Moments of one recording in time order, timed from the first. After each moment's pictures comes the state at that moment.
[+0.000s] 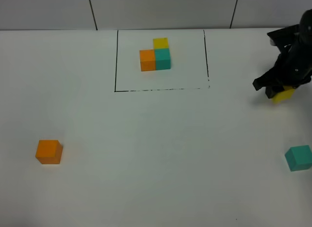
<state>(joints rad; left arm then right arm) -0.02 -0.01 -0.51 0.00 1.06 0.10 0.07 2.06 -1.44 -0.04 0.83 -0.31</state>
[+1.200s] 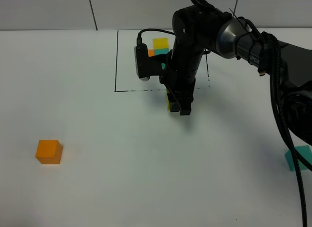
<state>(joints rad) -0.02 -0.01 -0.51 0.00 1.06 0.10 0.53 2.32 -1.93 0.10 1.12 -1.19</state>
